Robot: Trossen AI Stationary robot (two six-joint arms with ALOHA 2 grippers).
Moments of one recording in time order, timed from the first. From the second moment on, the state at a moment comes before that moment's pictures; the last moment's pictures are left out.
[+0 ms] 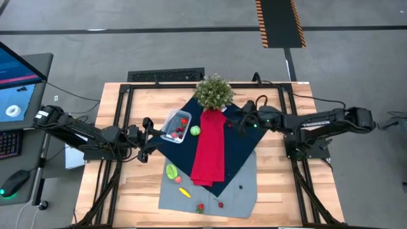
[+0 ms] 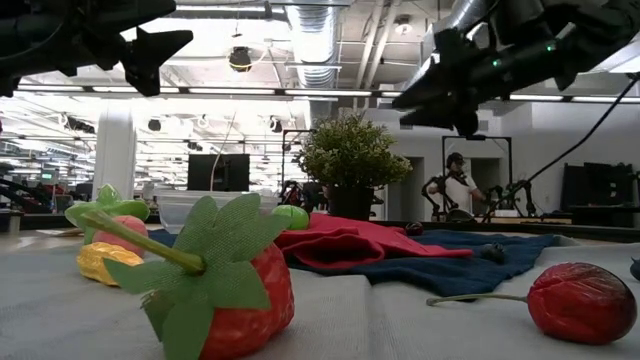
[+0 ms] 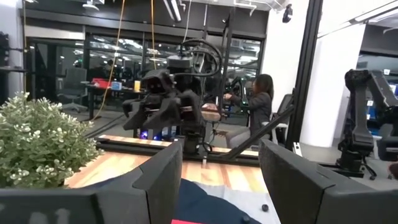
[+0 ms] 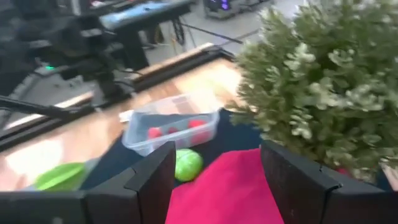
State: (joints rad) left arm -0.24 0.73 0.03 0.98 -0.25 -0.07; right arm -0.16 1.15 0.45 0.42 0.15 0.26
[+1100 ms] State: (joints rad) left arm -0.24 0.73 0.03 0.98 -0.30 -0.12; right arm 0.53 1.47 0.49 0.23 0.28 0.60
